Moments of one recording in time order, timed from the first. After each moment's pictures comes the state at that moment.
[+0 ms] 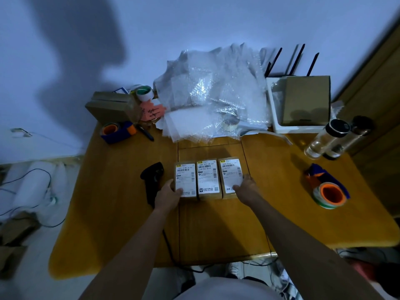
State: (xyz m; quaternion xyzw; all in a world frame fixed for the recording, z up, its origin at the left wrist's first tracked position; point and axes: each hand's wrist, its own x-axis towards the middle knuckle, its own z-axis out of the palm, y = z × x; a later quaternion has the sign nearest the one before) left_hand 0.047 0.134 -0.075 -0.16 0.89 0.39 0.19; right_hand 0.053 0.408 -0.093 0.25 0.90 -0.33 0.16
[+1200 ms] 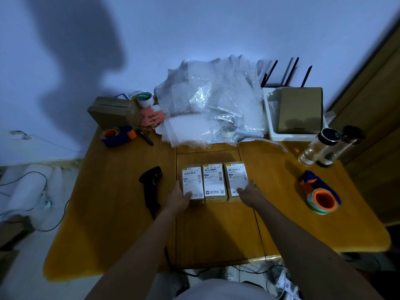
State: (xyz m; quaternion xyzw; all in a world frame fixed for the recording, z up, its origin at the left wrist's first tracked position) left_hand 0.052 0.172 -0.054 -0.15 0.86 0.42 0.24; right_hand 0.054 0.435 -0.086 0.28 0.88 -0.33 0.20
